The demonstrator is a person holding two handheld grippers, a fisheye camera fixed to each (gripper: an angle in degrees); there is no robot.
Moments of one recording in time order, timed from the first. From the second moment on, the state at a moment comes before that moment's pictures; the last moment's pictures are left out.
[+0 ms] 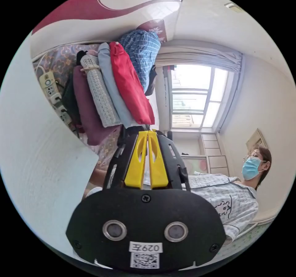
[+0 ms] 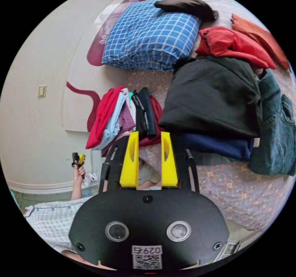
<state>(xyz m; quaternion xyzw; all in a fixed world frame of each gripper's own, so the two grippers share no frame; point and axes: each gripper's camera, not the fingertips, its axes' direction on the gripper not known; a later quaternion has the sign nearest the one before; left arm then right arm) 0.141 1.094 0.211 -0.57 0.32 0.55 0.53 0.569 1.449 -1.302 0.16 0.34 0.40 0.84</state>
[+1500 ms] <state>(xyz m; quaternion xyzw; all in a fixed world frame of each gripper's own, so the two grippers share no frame) -0.145 0.542 0.124 -0.42 0.45 0.43 0.66 0.263 1.105 -0.322 -0.21 -0.01 0.02 0.98</state>
